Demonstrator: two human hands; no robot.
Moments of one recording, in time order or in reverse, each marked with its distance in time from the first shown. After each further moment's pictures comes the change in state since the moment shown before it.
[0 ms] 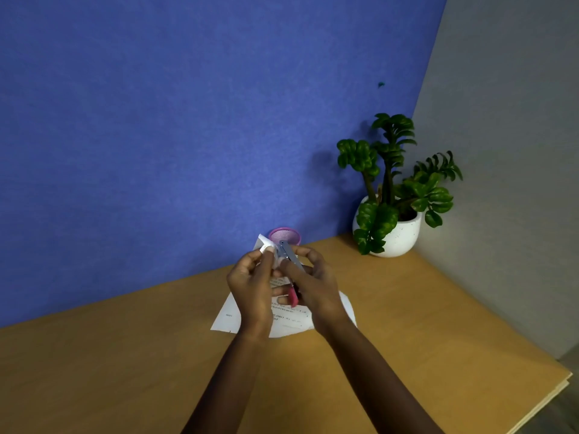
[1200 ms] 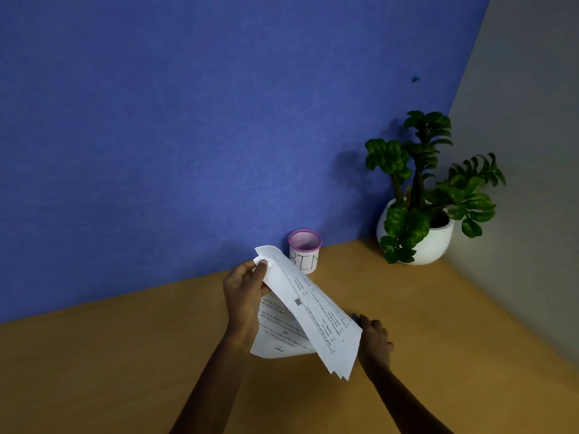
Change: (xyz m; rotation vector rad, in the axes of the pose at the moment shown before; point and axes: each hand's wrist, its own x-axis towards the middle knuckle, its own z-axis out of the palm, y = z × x) left_hand 0.037 -0.011 -0.036 0.060 -0.022 -0.103; right_hand 0.037 0.178 -0.112 -1.276 0.163 0.352
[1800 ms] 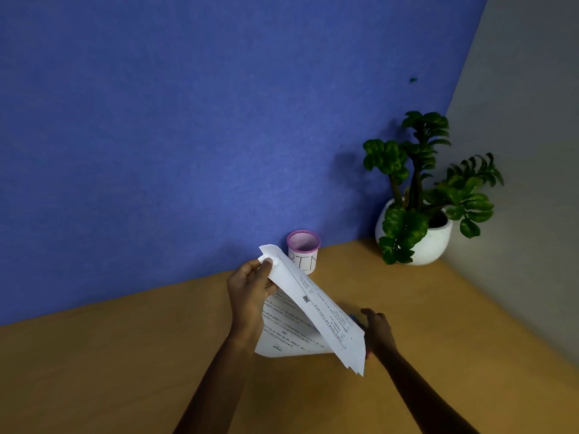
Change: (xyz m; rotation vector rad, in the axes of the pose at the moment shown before) left_hand -0.005 0.006 0.010 -0.053 -0.022 -0.050; right_hand 0.018 -0.002 -0.028 0.219 -0.113 0.009
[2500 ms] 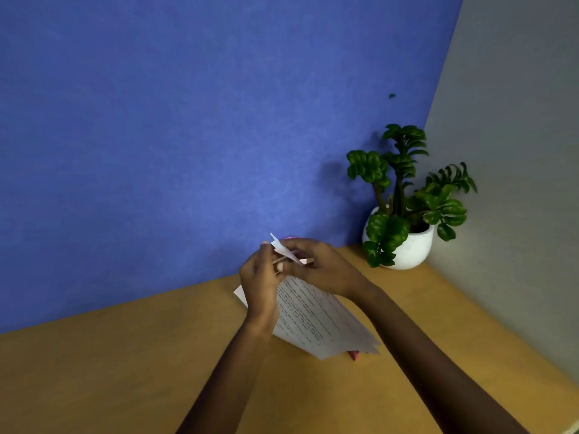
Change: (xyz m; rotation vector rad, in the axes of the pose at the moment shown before) left_hand -0.015 0.017 0.041 -0.123 -0.033 0.037; right_hand -0.089 -0.164 -0.106 0.225 -0.174 -0.948
